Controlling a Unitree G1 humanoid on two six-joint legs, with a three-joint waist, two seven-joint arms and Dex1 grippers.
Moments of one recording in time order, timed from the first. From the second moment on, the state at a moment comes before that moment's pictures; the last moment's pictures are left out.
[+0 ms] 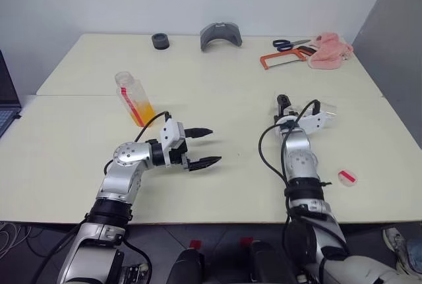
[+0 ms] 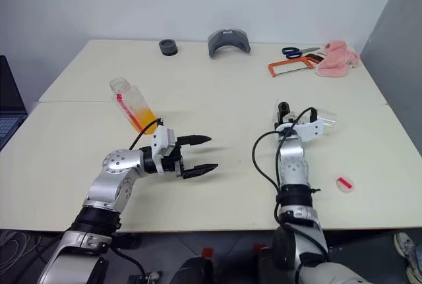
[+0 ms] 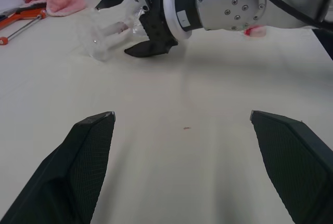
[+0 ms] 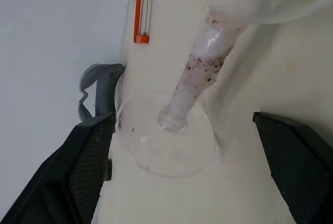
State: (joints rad) left arm -0.47 0.48 -0.08 0.27 -0.32 0.00 -1.19; right arm -0.77 0.13 -0.42 0.54 1.04 0.05 -0.25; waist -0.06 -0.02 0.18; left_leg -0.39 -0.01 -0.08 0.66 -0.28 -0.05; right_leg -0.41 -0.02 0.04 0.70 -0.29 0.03
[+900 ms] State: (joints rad) left arm -0.47 0.46 -0.08 0.33 -0.31 -0.05 -1.19; right arm -0.92 0.10 -0.61 0.79 0.96 -0.05 -0.13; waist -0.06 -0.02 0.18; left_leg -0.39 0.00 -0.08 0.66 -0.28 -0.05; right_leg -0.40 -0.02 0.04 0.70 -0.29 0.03
